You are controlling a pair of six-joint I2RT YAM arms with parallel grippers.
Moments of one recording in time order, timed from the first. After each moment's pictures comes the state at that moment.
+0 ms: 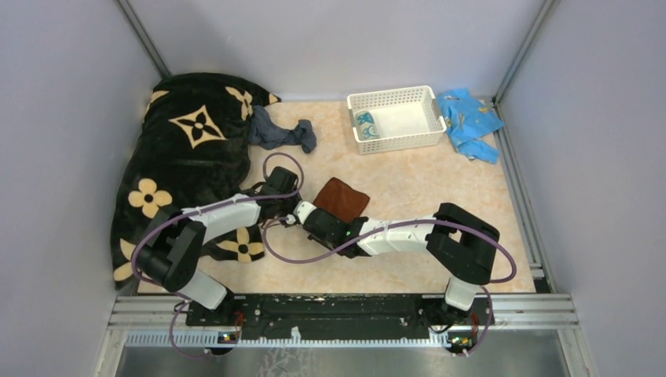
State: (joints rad) left arm -0.56 1.55 0.77 -0.21 -0.02 -0.92; right arm 1.16 1.72 0.96 -0.19 0.37 -0.03
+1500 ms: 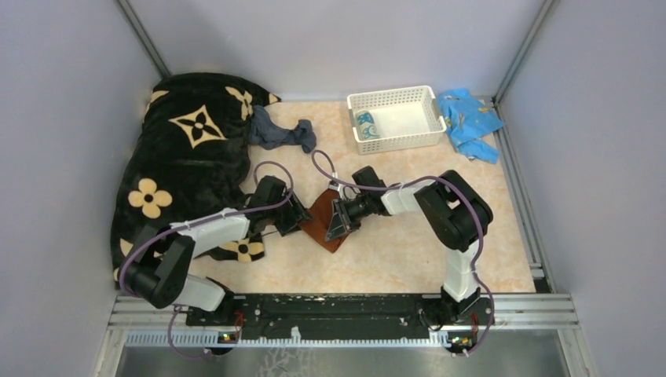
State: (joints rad) left arm -0.53 1.40 0.58 -0.07 0.09 -1.03; right arm 0.64 1.92 0.92 0.03 -0.93 0.38
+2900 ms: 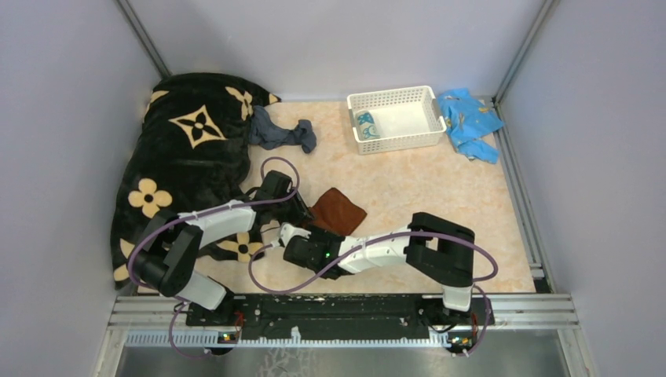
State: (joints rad) left arm -0.54 1.51 0.69 -0.12 0.11 -0.97; right arm 1.33 1.84 1.06 -0.28 0.62 -0.05
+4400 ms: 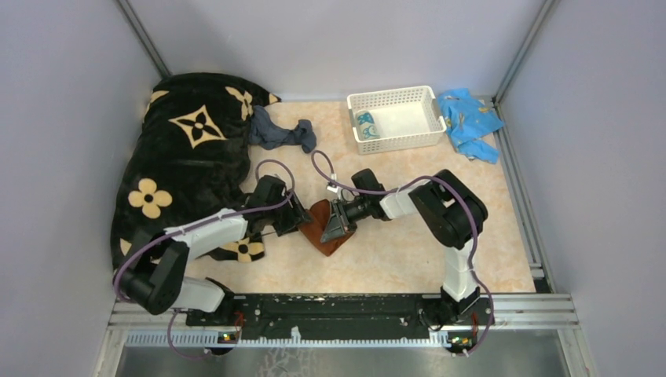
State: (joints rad) left arm -0.55 1.34 0.60 -0.14 0.08 -0.94; right arm 0.65 1.95 0.88 0.21 -1.00 0.49
